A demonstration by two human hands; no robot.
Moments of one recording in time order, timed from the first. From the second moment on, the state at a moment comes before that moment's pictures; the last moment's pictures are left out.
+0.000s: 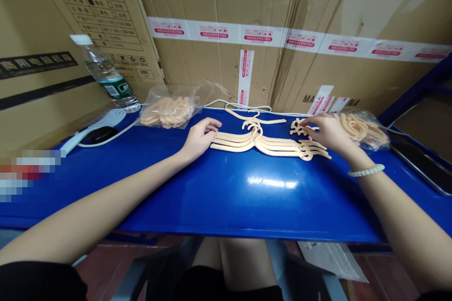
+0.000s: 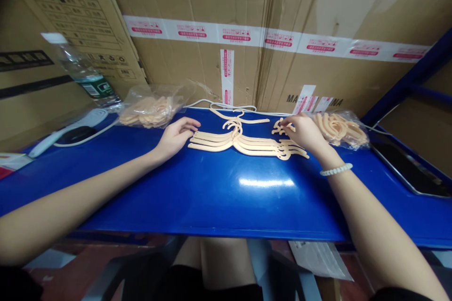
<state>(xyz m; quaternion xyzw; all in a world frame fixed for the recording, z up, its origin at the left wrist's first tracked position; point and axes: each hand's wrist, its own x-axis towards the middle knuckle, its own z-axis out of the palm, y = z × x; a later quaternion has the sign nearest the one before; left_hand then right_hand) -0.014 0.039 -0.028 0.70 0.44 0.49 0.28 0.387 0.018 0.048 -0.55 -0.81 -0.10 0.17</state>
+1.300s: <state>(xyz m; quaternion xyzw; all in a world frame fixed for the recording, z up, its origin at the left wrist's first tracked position) 0.038 0.127 0.003 0.89 0.40 0.23 0.05 0.380 0.031 0.028 -0.51 -0.84 -0.15 0.07</state>
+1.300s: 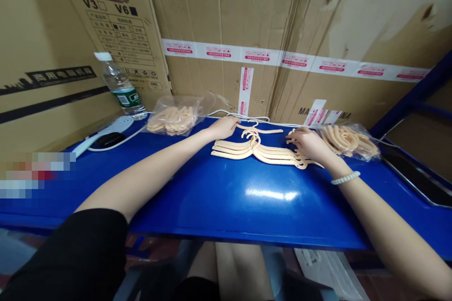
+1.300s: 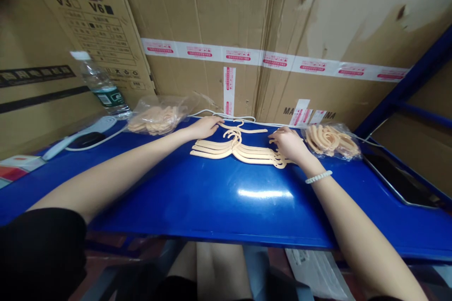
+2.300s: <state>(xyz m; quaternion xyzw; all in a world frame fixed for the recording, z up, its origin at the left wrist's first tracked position) 0.040 0.049 0.050 0.87 0.44 0.19 -0.11 0.370 0.027 0.038 -0.45 -0.84 -0.21 0.21</state>
